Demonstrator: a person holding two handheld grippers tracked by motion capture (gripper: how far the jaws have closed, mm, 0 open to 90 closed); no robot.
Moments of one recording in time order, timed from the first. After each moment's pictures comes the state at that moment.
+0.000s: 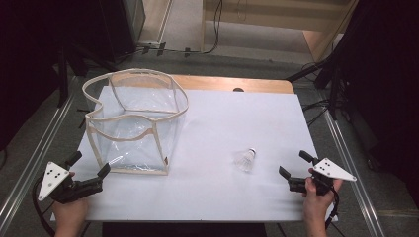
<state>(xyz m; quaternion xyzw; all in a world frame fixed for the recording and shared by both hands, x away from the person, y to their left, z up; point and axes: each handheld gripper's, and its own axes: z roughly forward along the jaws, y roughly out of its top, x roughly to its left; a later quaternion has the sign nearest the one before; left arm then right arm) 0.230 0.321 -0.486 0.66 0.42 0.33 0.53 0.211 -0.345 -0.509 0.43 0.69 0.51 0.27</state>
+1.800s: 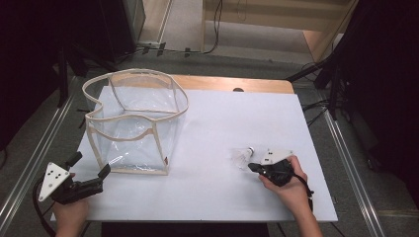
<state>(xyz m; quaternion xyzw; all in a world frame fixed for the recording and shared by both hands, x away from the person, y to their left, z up) 0.228 0.321 -0.487 0.66 0.42 0.33 0.53 0.255 -0.245 -0.490 0.30 0.89 0.32 0.15</state>
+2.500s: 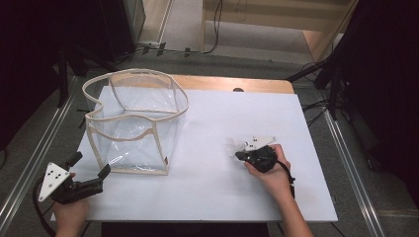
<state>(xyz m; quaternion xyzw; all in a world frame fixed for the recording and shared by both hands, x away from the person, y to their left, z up) 0.228 0.321 -0.487 0.66 0.42 0.33 0.53 0.298 -0.213 -0.493 0.32 0.87 0.33 0.15</state>
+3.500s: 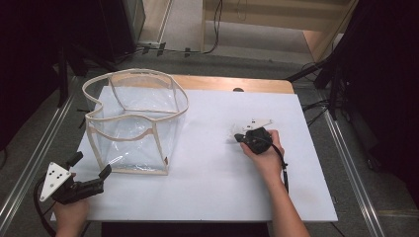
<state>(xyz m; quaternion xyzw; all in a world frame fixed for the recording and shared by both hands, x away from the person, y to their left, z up) 0.228 0.319 -0.487 0.66 0.41 0.33 0.53 0.346 -0.209 -0.489 0.39 0.84 0.33 0.18</state>
